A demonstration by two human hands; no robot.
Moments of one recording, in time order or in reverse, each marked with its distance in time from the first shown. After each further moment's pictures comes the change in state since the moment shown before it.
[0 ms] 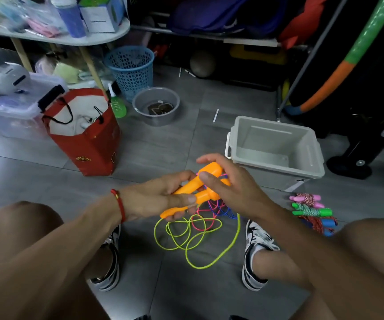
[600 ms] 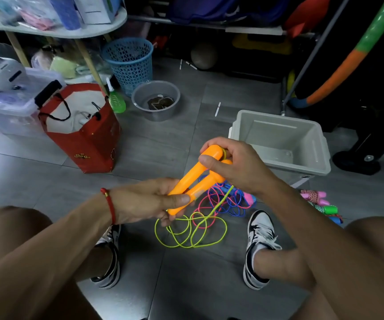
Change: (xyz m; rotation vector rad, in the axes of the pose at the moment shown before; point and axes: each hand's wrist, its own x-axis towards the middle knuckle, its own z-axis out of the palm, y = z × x) left_hand 0.009 -0.012 -0.004 -0.134 -0.008 -0.085; right_hand 0.040 0.006 -0.023 0.010 0.008 -0.011
